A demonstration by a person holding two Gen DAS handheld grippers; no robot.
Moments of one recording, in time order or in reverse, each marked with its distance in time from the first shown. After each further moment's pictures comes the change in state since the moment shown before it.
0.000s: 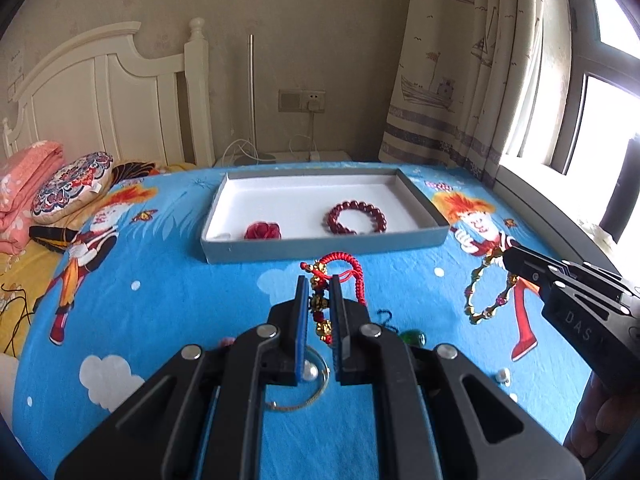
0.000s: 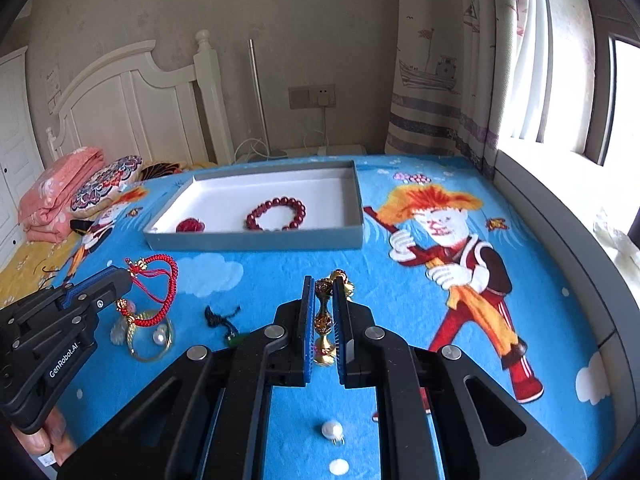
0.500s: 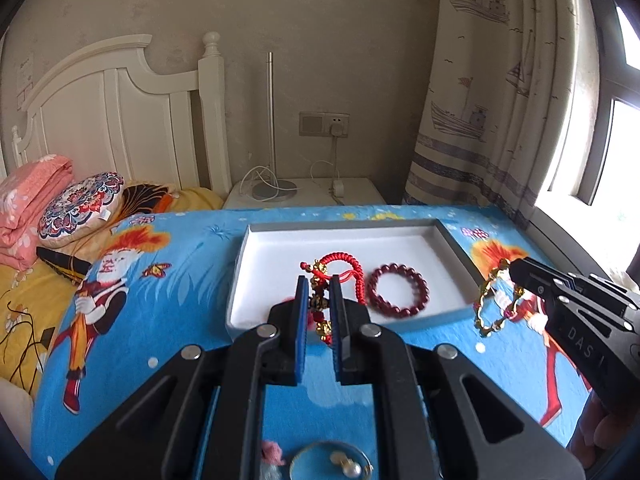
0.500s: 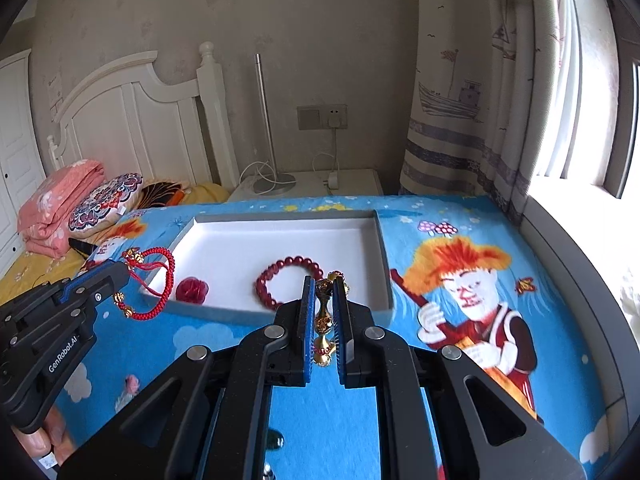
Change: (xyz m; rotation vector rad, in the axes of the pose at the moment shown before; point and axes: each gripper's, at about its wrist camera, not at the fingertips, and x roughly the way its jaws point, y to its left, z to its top) left arm 0.048 0.031 0.071 -0.021 -0.045 0.058; right arm 0.048 0.018 0.065 -0.016 -0.035 0.014
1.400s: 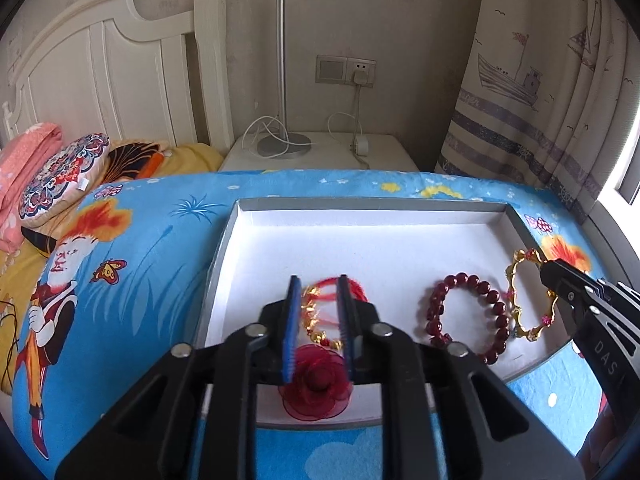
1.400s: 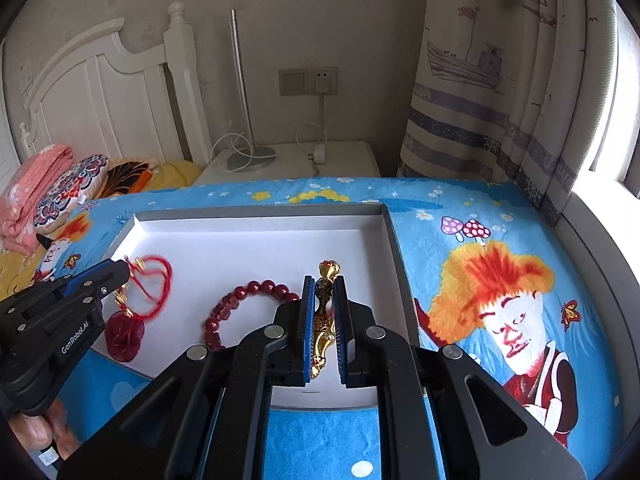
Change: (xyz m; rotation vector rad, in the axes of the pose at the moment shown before) left arm 0.137 0.021 0.010 -0.032 0.176 0.031; right arm 0.111 -0.003 0.020 0.011 0.120 -0.070
